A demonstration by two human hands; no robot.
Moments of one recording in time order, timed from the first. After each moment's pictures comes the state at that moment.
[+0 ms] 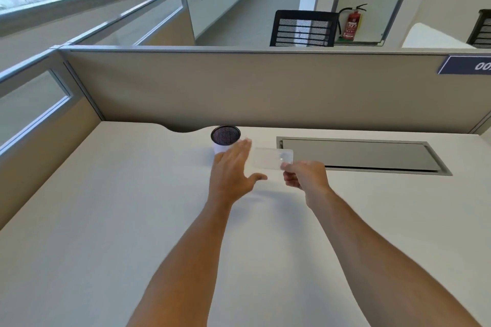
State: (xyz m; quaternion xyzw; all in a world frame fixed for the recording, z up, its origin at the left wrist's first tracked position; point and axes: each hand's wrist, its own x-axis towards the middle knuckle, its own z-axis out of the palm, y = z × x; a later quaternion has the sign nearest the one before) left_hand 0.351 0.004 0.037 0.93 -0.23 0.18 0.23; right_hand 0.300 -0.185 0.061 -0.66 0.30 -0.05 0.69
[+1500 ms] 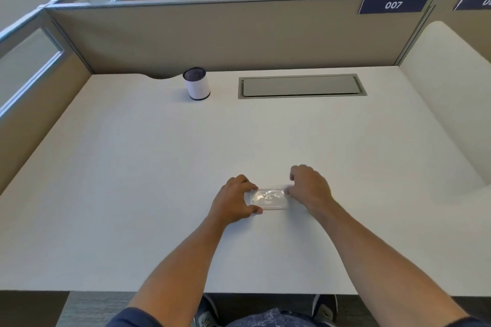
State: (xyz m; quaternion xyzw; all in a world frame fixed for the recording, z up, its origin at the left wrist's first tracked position) left_hand 0.029 -0.015 -0.001 0.92 -0.26 -0.14 0.26; right_hand -0.015 -0.234 0.042 -0.96 0.18 0.10 0.16
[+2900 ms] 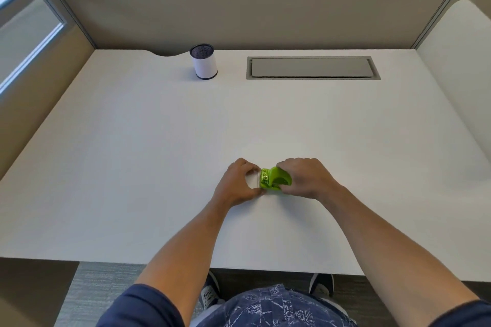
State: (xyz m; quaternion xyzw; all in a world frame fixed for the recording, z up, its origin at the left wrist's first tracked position) left_hand 0.025 -0.004 -0.014 0.90 -0.21 -0.13 0.37; right_hand -0.023 -0.225 0.035 -0.99 -0.12 0.06 0.08
